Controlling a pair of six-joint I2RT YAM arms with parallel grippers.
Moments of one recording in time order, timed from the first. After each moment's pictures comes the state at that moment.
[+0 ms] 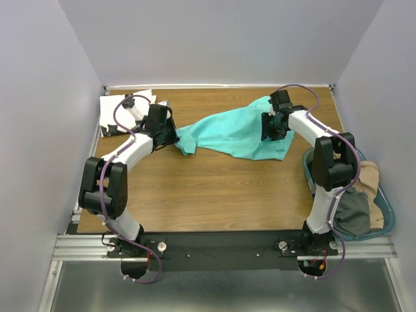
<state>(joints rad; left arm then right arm) -0.25 1.64 1.08 -0.22 0.09 -0.47 0.21 1.96 1.48 -0.62 -0.01 0.21</state>
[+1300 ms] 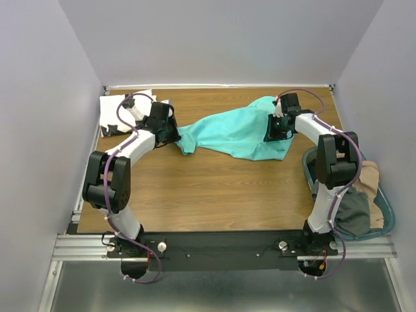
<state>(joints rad) -0.25 1.70 1.14 -0.23 0.11 -0.47 0.13 1.97 1.41 -0.49 -0.23 0.18</state>
